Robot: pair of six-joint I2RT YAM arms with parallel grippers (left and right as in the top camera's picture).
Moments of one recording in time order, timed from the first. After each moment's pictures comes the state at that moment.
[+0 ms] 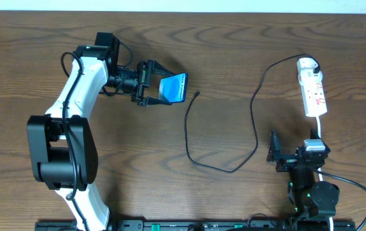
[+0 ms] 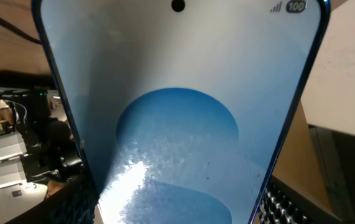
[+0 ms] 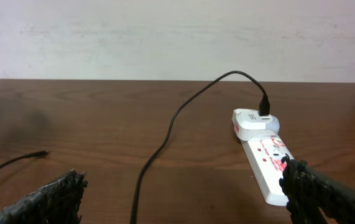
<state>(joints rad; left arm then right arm) -0.06 1.96 1.53 -1.09 1.20 -1.31 -0.01 0.01 0.01 -0.07 -0.06 -0.01</state>
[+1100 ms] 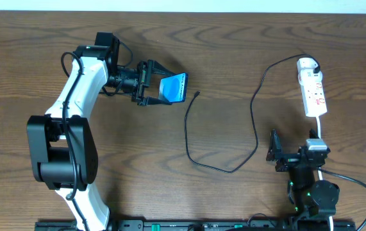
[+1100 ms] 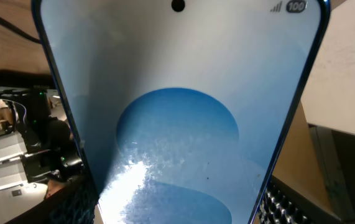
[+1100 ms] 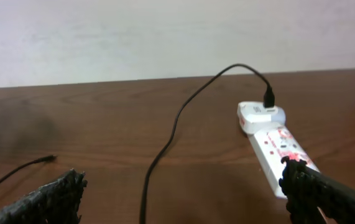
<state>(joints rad) -0.06 1.96 1.53 -1.09 1.20 -1.31 -0.01 0.04 0.02 -0.07 -0.06 0.07</state>
